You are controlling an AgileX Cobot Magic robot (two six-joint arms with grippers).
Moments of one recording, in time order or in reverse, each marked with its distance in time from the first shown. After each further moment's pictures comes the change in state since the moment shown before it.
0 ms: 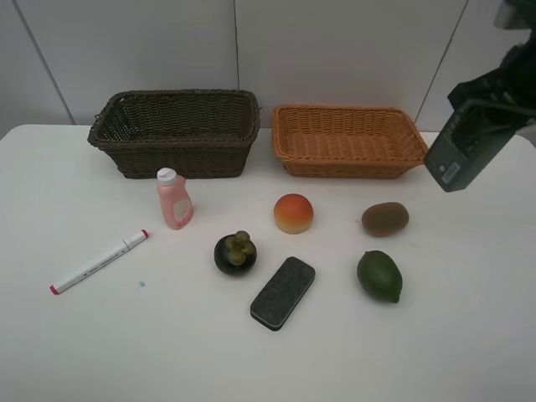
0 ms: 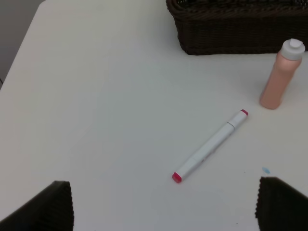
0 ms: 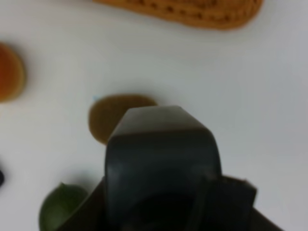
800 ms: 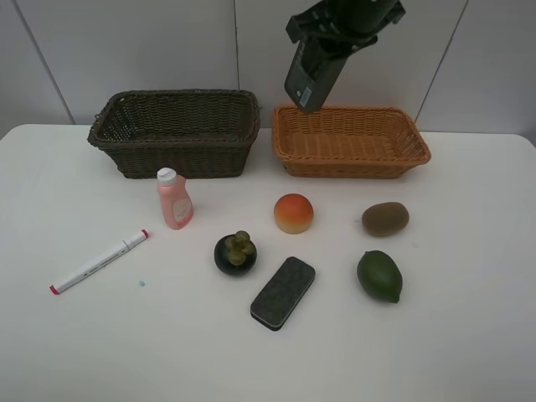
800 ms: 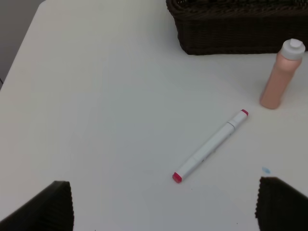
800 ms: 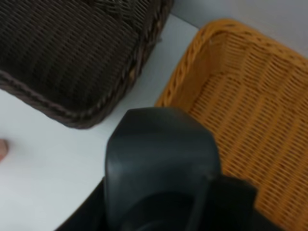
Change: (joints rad) left arm 0.000 0.000 0.000 0.000 0.000 0.000; right arm 0.330 0.502 -0.641 0.008 -0.045 0.004
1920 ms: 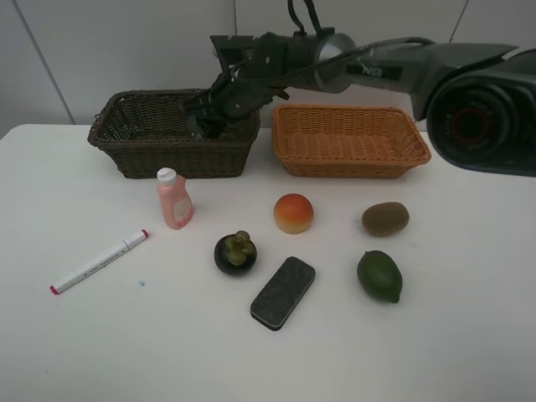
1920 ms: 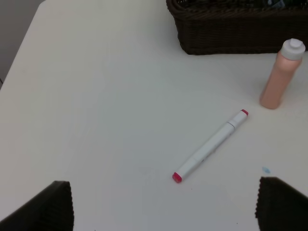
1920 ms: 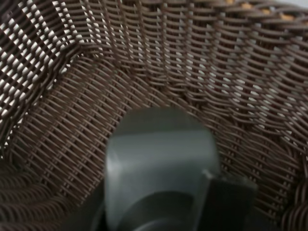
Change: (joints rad) left arm 0.000 0.000 0.000 0.000 0.000 0.000; right arm 0.153 0.516 -0.246 0.187 -0.511 -0.002
